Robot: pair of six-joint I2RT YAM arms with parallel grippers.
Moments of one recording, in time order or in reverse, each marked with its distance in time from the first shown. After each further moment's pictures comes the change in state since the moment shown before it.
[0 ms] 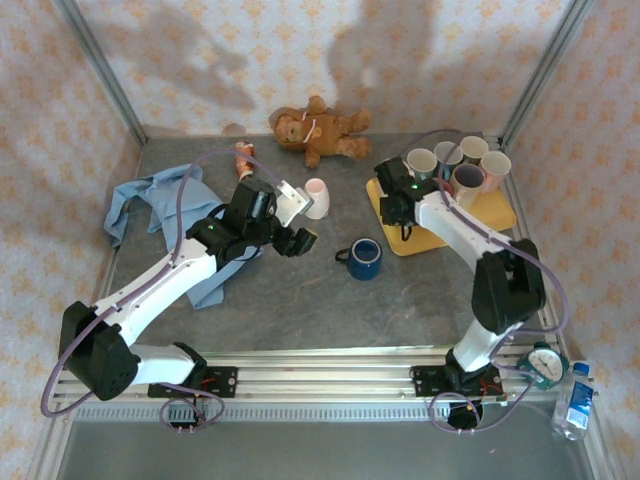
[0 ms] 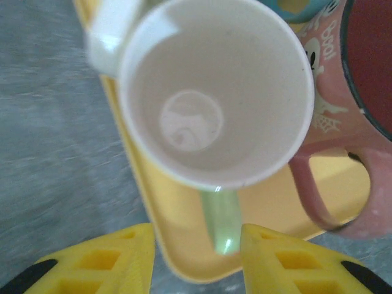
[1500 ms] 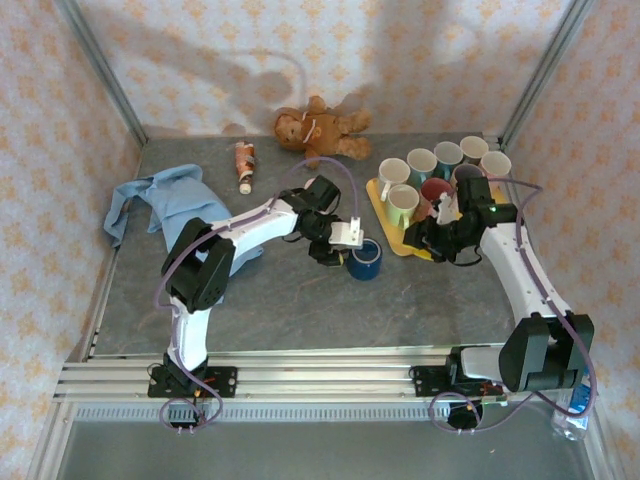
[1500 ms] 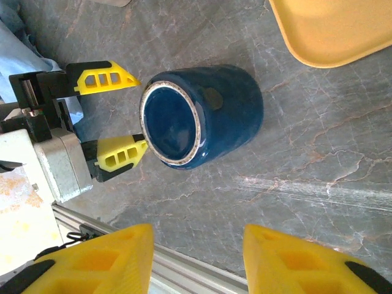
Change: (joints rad) left arm -0.076 0.700 0.431 -0.221 0.181 0.811; right arm -0.382 -0.345 -0.227 -0.245 -0.893 0.014
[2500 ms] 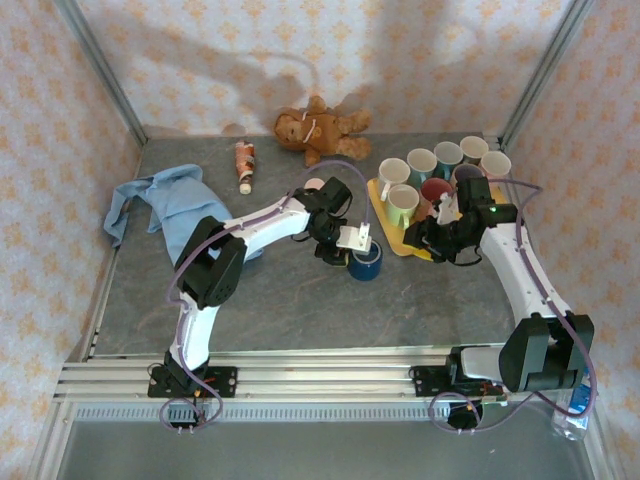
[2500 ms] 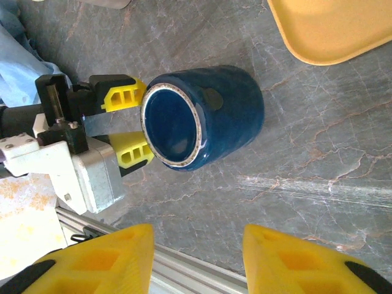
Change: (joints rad) left arm -0.043 0.082 0.111 -0.101 -0.039 0.052; right arm -0.001 -0.005 0.000 0.000 0.000 0.022
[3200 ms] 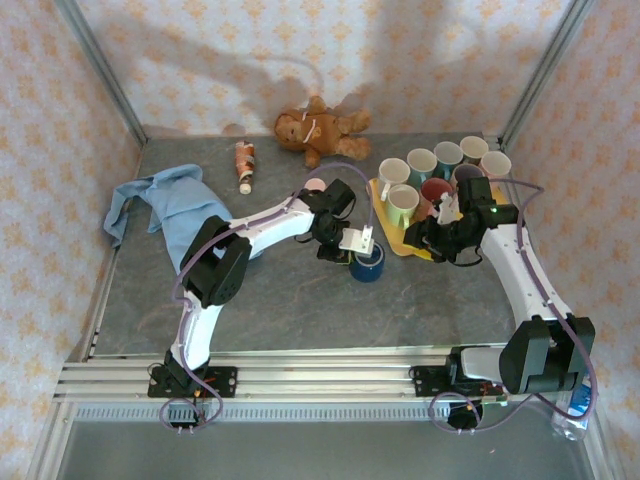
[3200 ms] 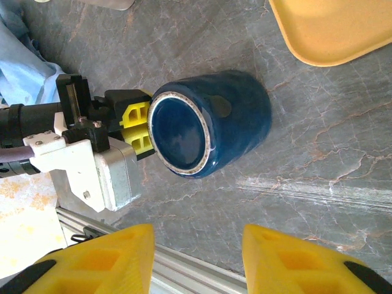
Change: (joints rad) left arm -0.008 0.021 0.013 -0.009 0.011 -0.009; right arm 0.000 -0.008 0.000 0.001 0.000 0.000
